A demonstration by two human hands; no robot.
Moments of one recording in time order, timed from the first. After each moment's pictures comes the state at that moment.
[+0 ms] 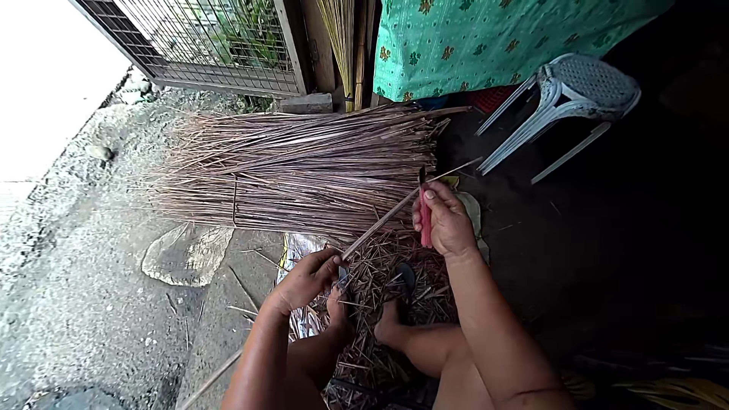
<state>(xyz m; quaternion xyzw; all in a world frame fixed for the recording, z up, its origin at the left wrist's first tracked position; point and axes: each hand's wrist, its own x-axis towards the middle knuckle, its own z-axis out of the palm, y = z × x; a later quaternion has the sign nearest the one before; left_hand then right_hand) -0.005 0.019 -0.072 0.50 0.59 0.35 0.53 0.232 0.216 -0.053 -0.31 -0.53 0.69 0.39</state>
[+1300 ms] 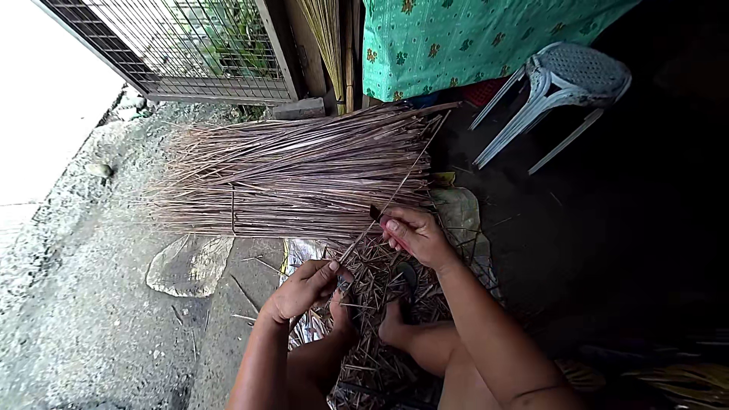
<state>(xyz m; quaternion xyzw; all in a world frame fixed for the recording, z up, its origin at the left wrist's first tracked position) -0.005 0.015 -0.068 0.46 0.46 0.40 0.64 0.228 0.197 -0.065 -0.18 -0.69 0.62 0.33</state>
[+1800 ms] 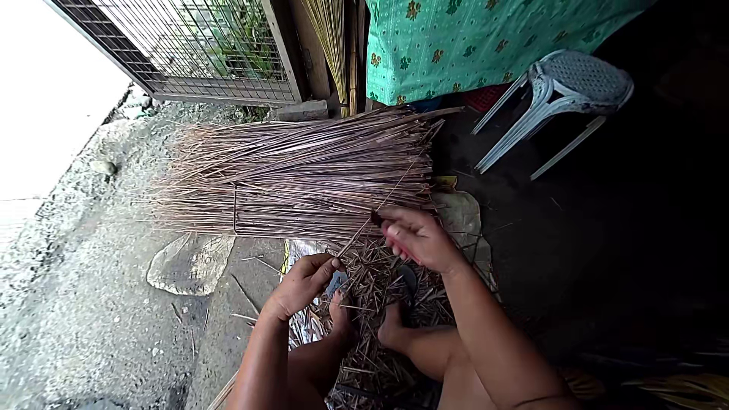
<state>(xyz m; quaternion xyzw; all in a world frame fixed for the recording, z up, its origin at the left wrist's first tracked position) -0.004 0.019 -0.070 0.48 0.57 0.40 0.53 0.234 0.197 -0.049 -0.26 -0.68 0.64 0.23</state>
